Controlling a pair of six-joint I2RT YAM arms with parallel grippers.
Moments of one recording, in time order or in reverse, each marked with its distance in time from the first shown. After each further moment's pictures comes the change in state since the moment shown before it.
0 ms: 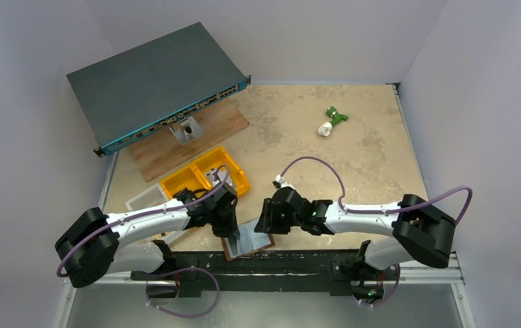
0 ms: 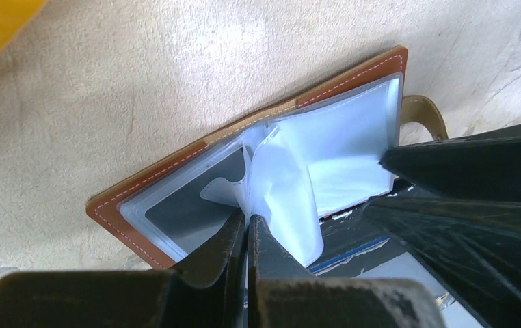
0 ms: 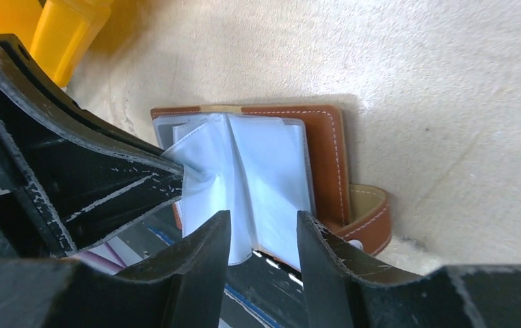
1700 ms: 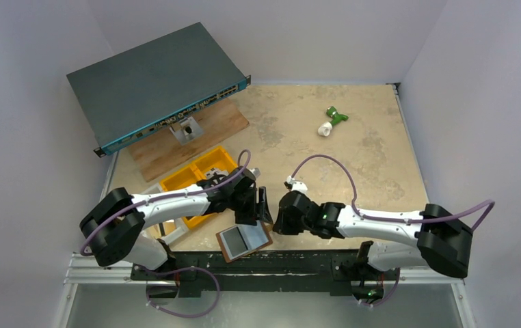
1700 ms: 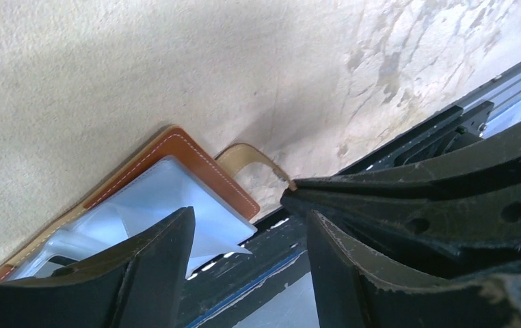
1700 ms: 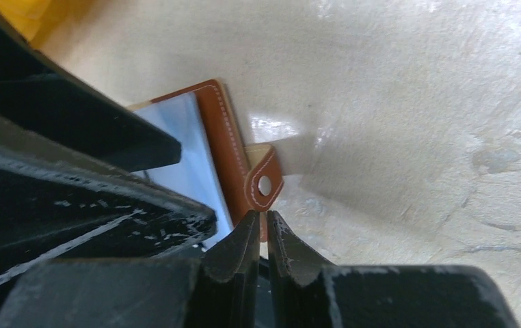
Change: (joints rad) left arm -0.016 0.220 0.201 0.159 0.105 0.032; right arm 0.024 -0.159 -0.009 -0.259 0.201 -0.054
